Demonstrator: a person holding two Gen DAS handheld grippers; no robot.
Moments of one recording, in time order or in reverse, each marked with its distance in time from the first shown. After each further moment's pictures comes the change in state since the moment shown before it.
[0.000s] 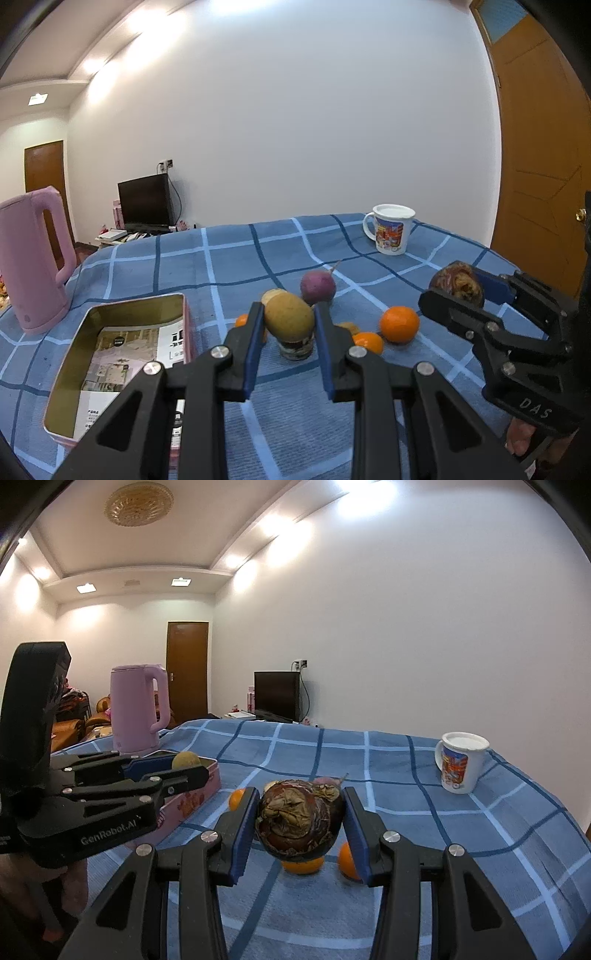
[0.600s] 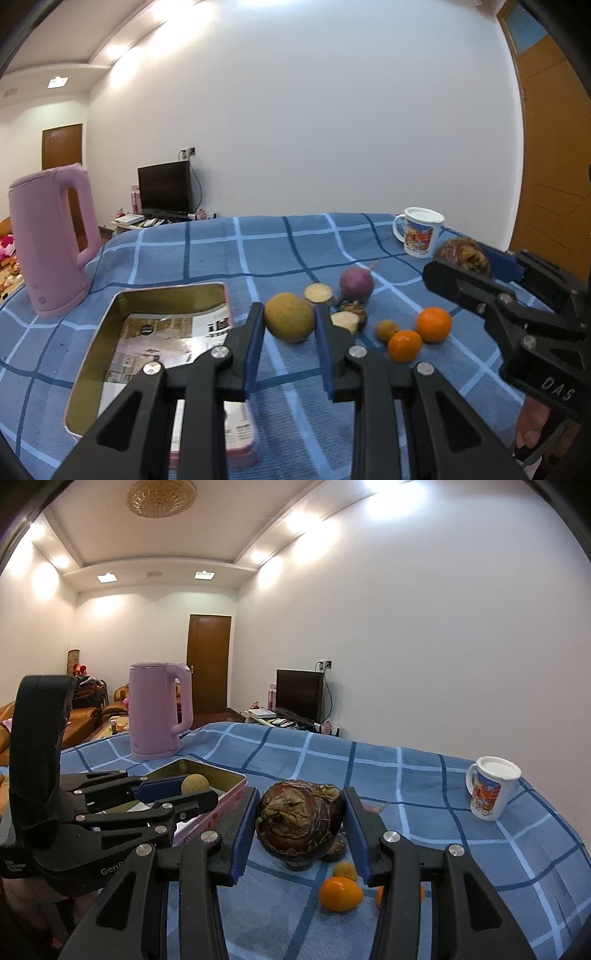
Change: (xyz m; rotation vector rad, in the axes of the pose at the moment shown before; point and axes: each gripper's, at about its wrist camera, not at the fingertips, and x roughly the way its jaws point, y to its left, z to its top) left arm 0.000 0.041 -0.002 -0.071 0.023 0.063; right arm 0.028 0.035 0.030 -0.060 0.011 0.075
